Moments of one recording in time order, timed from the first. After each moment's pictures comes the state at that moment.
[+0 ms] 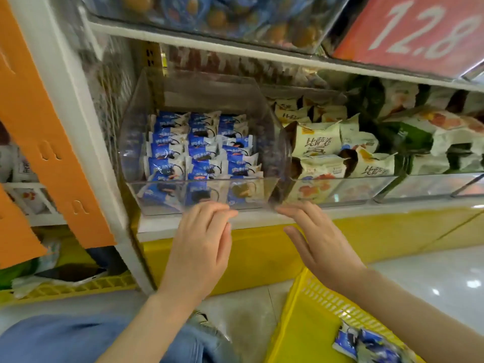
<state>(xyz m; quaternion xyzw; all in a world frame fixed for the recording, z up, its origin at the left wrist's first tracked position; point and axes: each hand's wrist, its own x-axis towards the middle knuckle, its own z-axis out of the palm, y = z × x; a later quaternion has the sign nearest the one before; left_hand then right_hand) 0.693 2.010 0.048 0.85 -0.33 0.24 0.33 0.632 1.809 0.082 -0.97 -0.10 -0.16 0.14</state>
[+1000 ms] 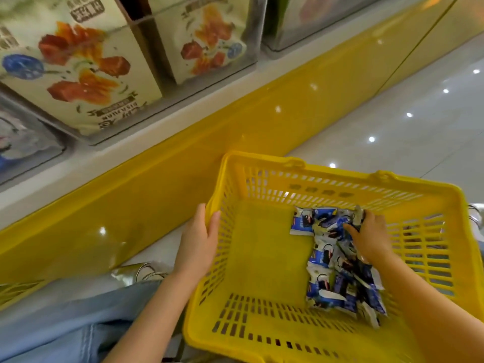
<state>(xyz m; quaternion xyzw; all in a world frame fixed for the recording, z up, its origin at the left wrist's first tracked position) 0.633 1.842 -0.137 0.86 -0.25 -0.22 0.39 0.406 1.571 -0.224 -0.79 0.56 0.15 0.20</state>
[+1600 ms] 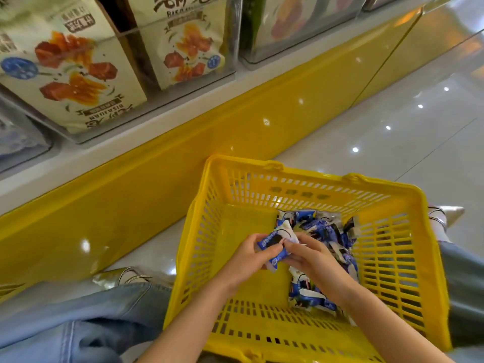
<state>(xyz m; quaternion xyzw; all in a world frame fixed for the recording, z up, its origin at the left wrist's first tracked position) 0.552 1.784 -0.132 0.67 -0.11 -0.59 0.45 0.432 1.674 -0.122 -0.46 0.42 0.03 0.78</state>
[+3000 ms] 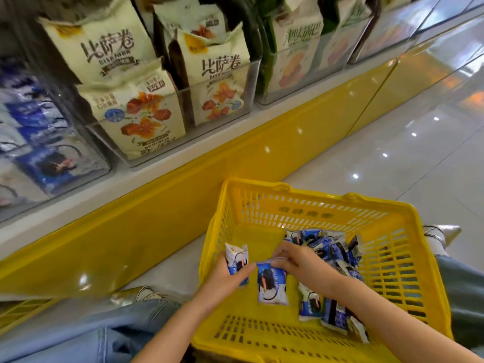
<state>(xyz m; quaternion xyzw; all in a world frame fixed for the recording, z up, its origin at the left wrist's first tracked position) 0.583 1.846 -0.116 0.73 -0.14 -0.48 0.47 0.465 1.685 -0.098 -0.83 0.23 0.14 0.48</state>
